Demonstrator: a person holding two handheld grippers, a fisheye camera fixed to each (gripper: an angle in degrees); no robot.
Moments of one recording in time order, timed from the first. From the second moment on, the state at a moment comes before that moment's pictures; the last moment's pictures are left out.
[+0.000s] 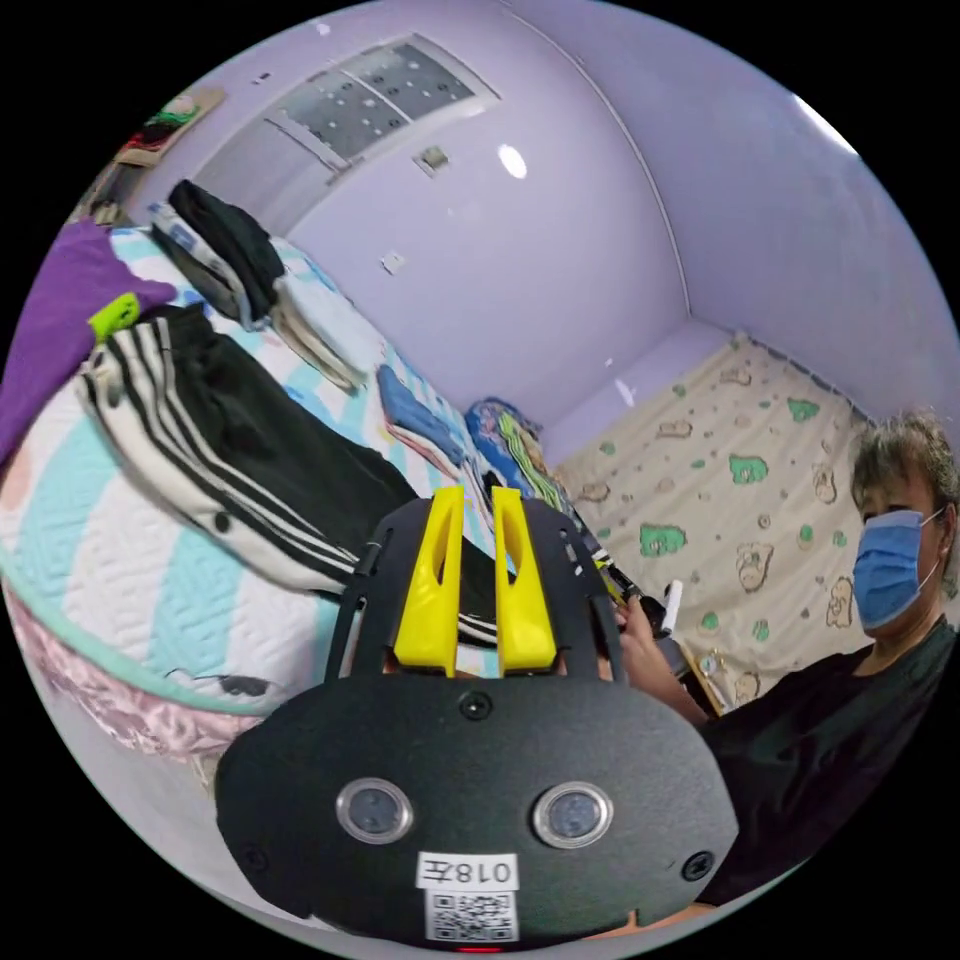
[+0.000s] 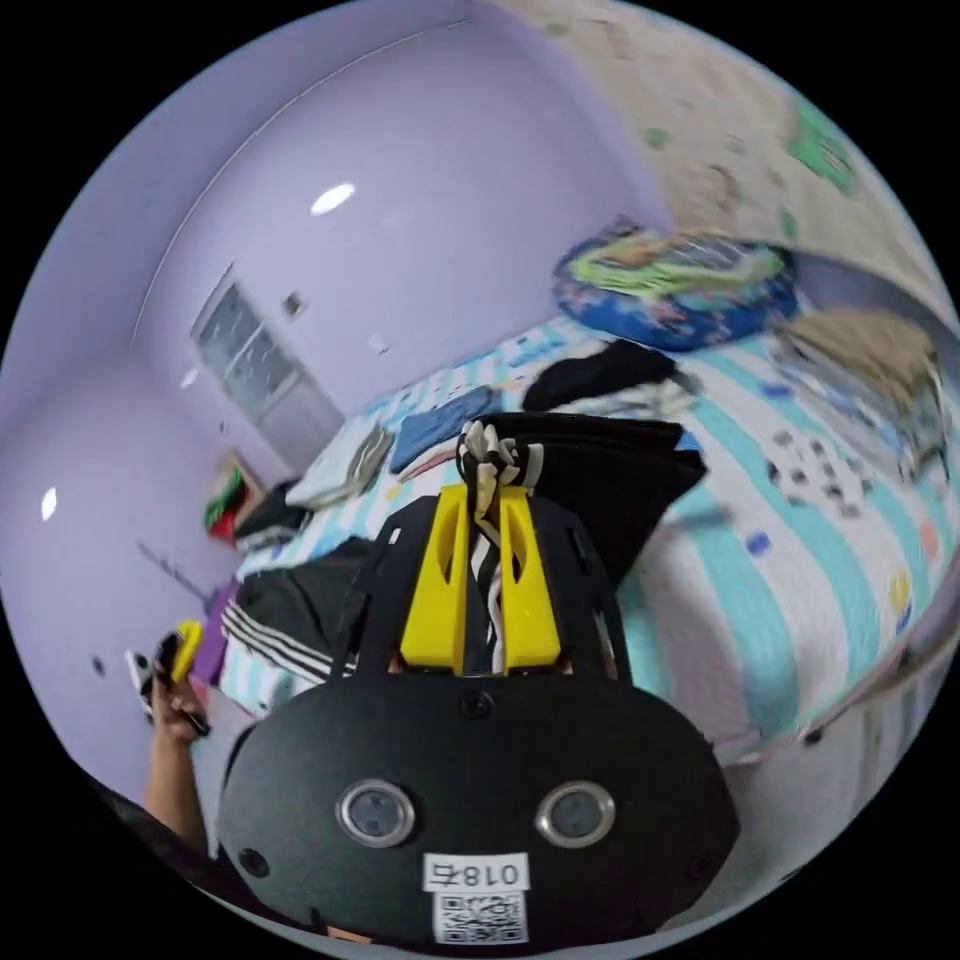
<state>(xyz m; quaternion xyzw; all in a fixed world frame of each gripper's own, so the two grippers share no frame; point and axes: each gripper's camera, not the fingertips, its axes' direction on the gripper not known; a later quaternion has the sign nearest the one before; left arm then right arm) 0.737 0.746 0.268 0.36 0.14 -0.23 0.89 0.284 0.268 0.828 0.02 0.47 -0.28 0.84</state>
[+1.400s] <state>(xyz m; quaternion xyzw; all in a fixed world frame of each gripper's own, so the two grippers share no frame) 0.753 0.586 0.450 -0.06 -0.09 -0.04 0.99 0.198 0.476 0.998 -0.25 0.57 -0.52 0.59</state>
